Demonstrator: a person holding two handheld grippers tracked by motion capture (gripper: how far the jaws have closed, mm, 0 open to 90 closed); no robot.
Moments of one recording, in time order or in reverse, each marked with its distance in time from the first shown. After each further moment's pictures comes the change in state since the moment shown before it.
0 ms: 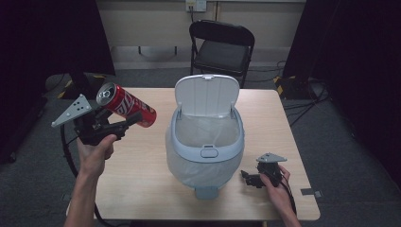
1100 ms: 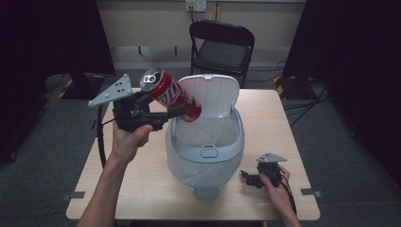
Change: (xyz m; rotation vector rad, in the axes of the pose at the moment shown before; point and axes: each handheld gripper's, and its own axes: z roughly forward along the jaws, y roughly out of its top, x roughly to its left) left arm -0.062 0.044 0.078 0.012 -0.301 0.042; right arm 0.000 0.000 0.000 0.000 0.000 -0.001
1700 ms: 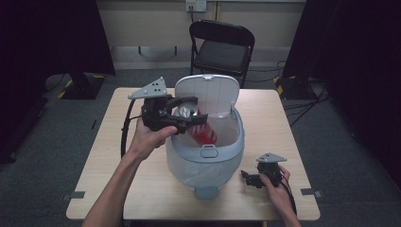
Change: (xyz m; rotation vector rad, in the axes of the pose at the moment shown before) left arm 0.003 -0.015 0.044 0.166 -0.084 -0.038; right arm 0.000 0.000 0.000 0.000 0.000 0.000
